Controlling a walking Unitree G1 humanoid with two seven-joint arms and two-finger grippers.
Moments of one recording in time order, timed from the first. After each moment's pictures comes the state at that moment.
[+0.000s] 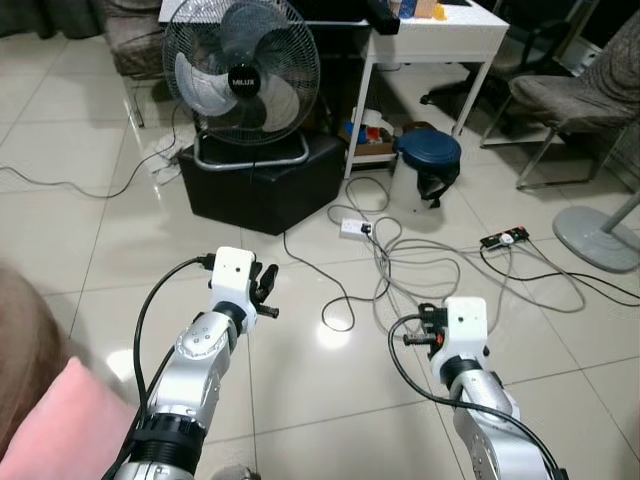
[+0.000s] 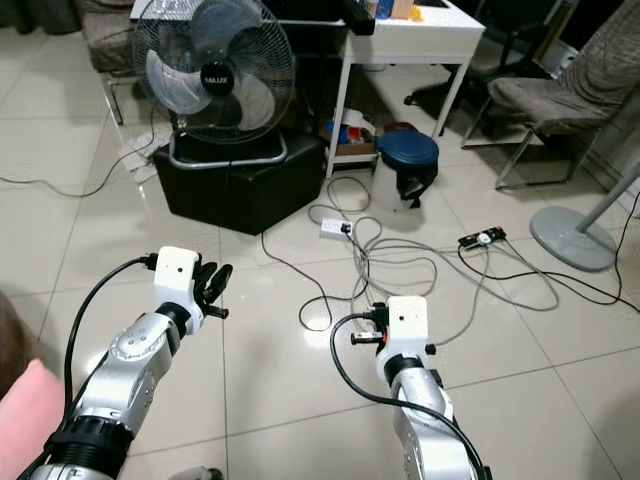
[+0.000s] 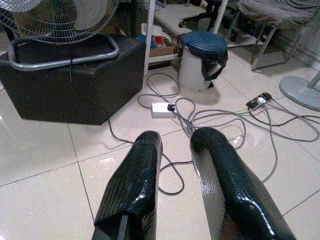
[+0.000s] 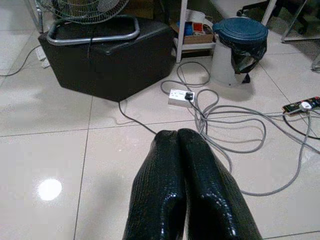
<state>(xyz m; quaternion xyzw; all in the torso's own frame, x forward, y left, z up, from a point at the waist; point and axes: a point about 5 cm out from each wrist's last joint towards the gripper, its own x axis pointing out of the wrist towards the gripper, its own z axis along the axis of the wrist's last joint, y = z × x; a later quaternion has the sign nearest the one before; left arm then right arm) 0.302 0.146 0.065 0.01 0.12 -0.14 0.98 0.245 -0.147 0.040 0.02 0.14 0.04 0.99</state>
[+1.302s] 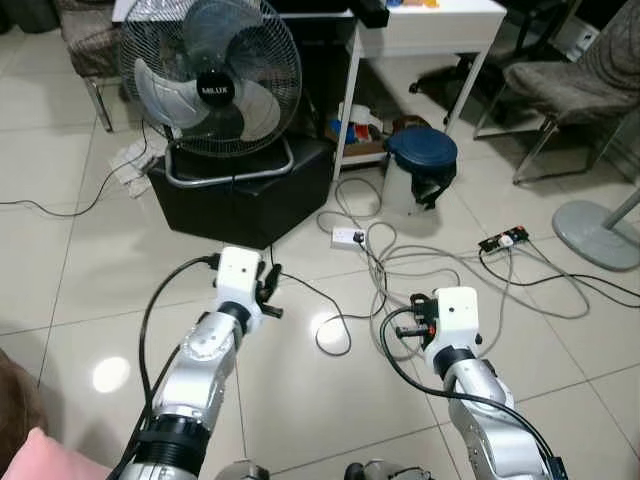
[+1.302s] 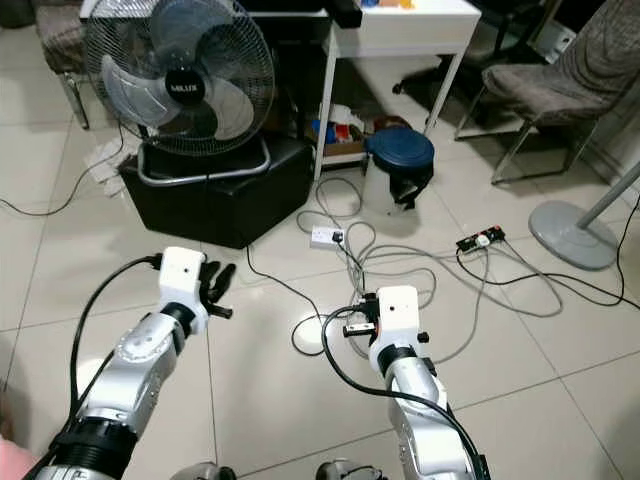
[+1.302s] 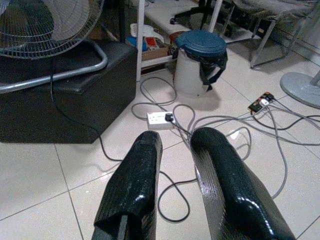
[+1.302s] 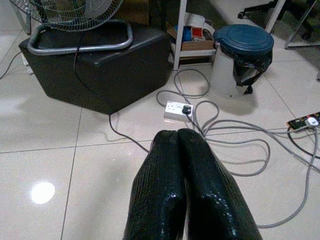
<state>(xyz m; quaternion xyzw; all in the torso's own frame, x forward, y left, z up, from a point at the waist) 0.301 0.139 0.066 0.02 0.11 -0.14 0.98 0.253 -0.139 0.049 0.00 0.13 0.07 0.99</state>
